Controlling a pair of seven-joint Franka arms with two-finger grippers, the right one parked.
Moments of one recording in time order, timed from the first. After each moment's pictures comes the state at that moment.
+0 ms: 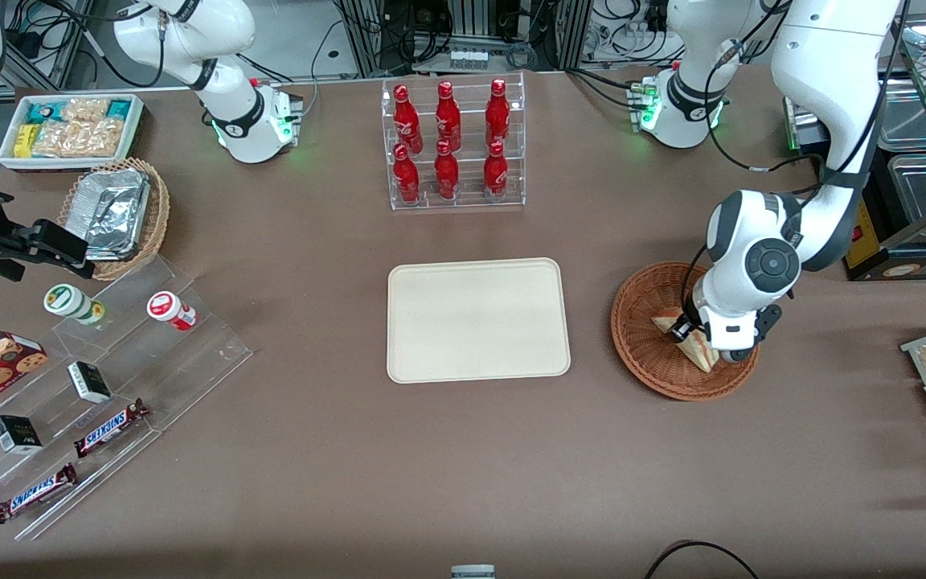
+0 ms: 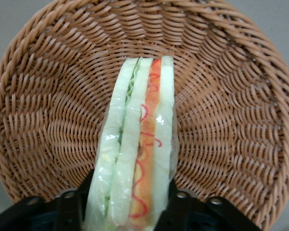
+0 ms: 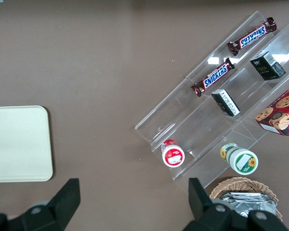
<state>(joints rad) -0.09 0.33 -0.11 -2.13 0.06 2.34 -1.03</state>
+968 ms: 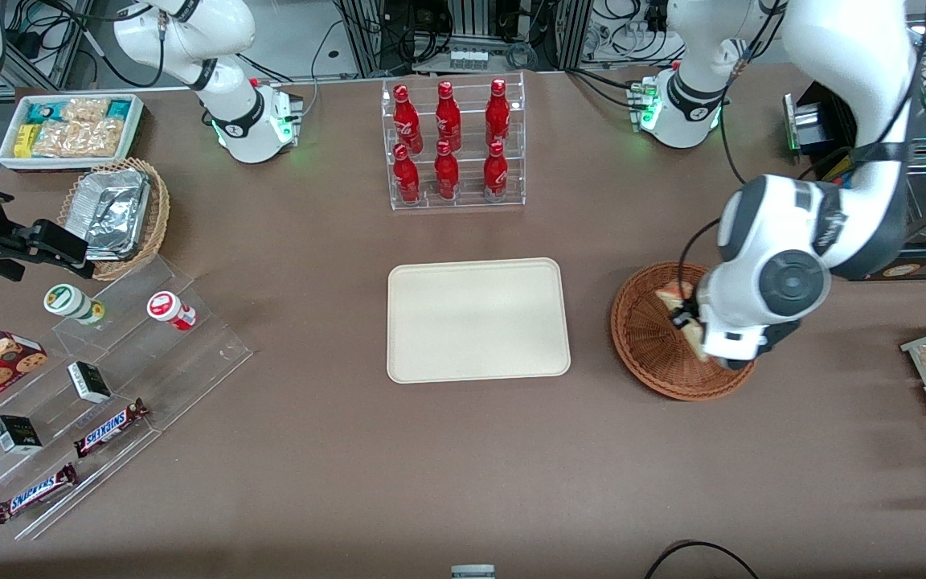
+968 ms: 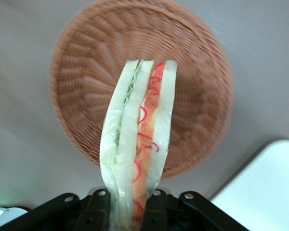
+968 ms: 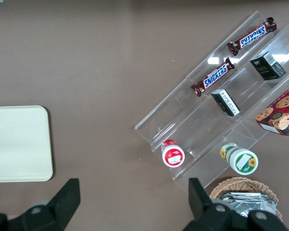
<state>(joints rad) -0.16 0.35 -0.15 -1.72 0.06 1.77 -0.88</state>
